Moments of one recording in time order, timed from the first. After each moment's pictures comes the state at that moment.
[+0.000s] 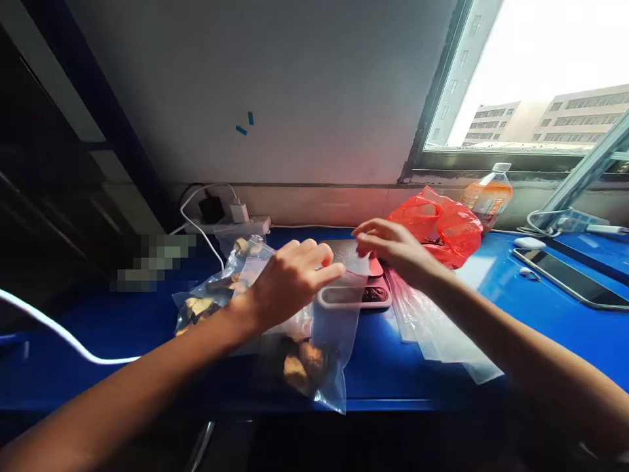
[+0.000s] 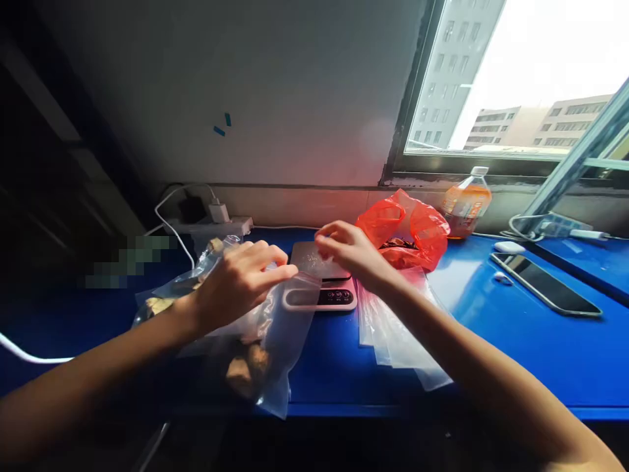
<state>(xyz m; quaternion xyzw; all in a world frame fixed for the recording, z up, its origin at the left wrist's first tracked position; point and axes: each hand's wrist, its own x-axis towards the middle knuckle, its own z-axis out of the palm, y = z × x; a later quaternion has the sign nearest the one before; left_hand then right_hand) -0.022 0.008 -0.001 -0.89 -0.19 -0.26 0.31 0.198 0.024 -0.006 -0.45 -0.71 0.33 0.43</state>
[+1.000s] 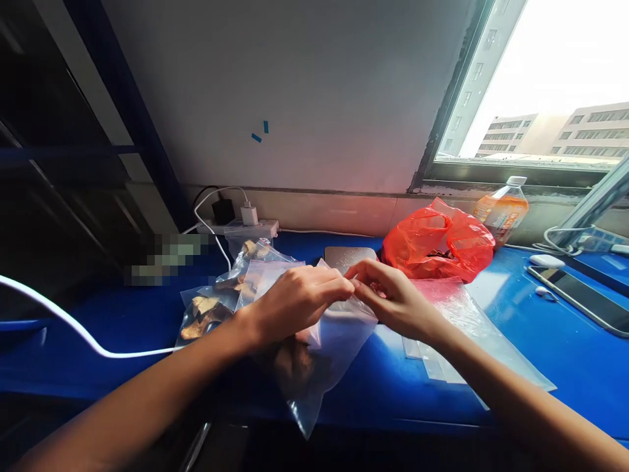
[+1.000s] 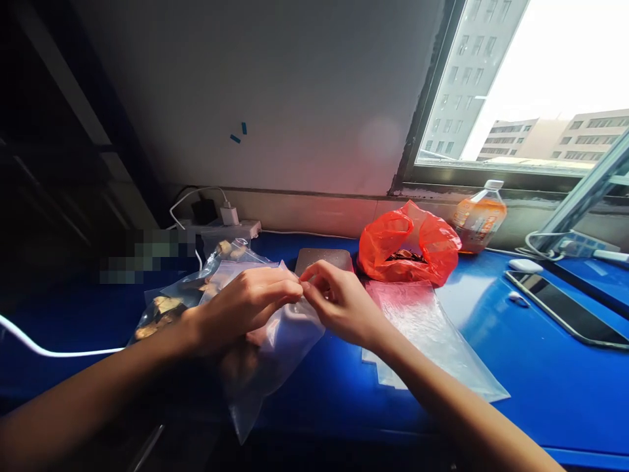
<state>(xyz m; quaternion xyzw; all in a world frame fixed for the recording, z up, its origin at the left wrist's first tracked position) -0.020 0.003 -0.016 -0.94 -0.19 -0.27 0.08 0.180 -0.015 -0.024 -0.41 -0.76 0.32 0.40</state>
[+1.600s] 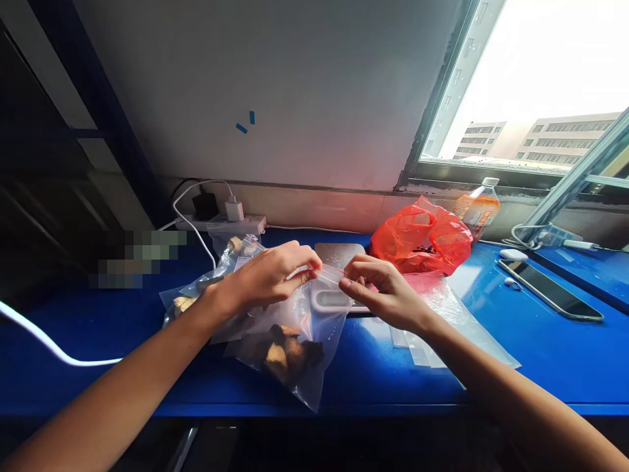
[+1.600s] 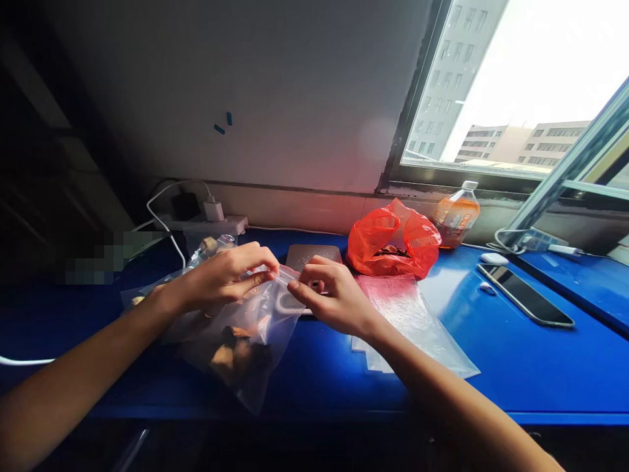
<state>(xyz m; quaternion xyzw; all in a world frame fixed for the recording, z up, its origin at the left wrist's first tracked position) -0.045 0.030 0.004 -0.93 -0.29 -0.20 -0.03 0.182 -0.017 -0.018 -0.39 -0.80 0.24 0.38</state>
